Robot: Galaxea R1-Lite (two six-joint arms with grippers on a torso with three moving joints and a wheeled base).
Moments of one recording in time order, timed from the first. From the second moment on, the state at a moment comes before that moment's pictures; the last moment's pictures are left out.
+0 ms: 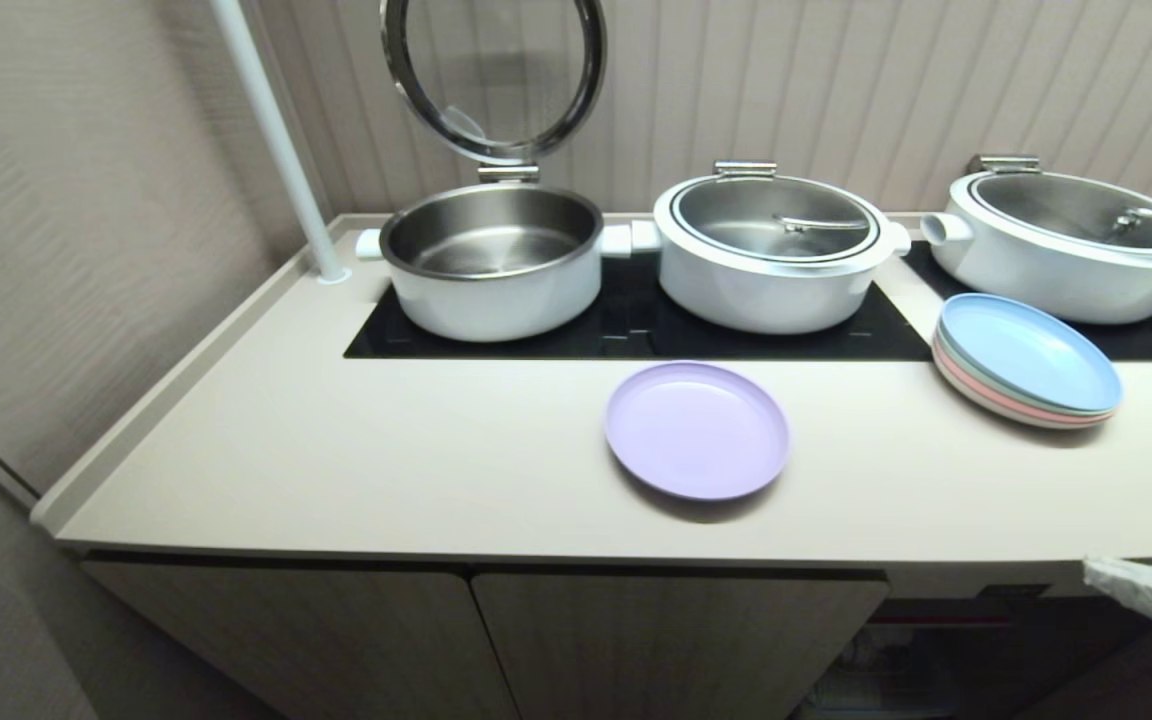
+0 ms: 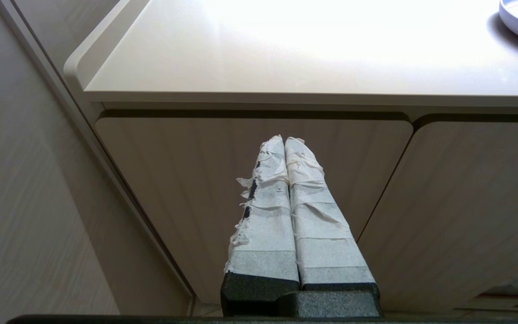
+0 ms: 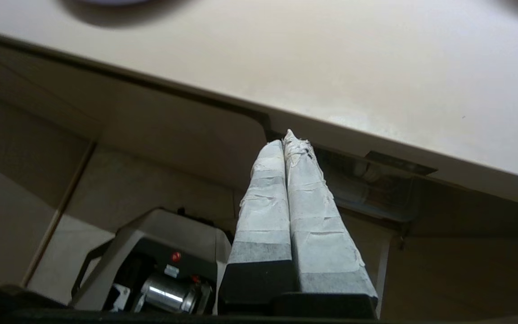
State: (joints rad) left arm 0.00 0.00 0.00 0.00 0.01 0.00; right arm -0.13 1.00 -0.40 -0.10 0.39 -0.18
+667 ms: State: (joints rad) left arm 0.00 0.00 0.00 0.00 0.01 0.00; right arm -0.07 1.23 -0.56 -0.07 0.36 -0.30
